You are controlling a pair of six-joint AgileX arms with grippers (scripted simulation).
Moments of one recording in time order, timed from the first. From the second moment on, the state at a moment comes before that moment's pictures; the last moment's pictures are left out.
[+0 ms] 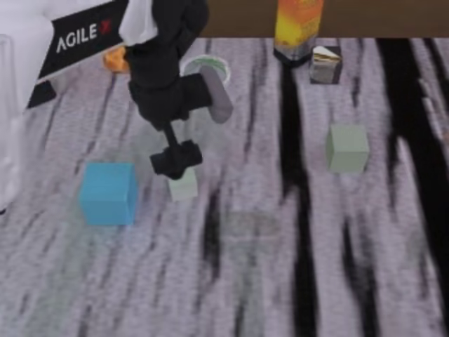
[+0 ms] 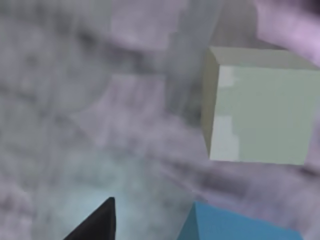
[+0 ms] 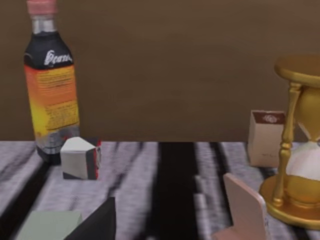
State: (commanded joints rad) left arm -0.46 2.28 1.90 -1.17 0.01 0.83; right arm 0.00 0.00 0.00 0.00 0.00 0.00
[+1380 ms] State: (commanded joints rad) left arm -0.47 2.43 1.77 -0.91 0.01 0.85; right arm 0.00 0.00 0.00 0.00 0.00 0.00
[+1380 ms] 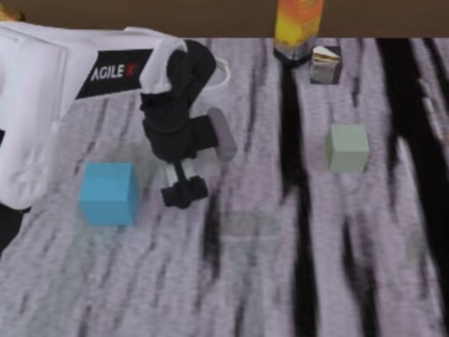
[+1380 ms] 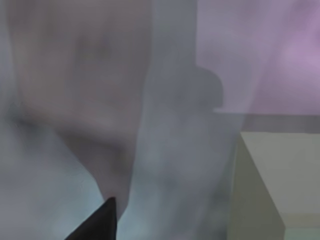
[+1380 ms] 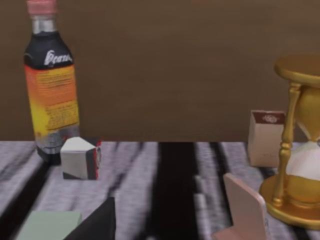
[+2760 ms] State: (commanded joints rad) left arm -0.46 2.38 1.80 -0.97 0.02 0.83; right arm 0.00 0.00 0.00 0.00 0.00 0.00
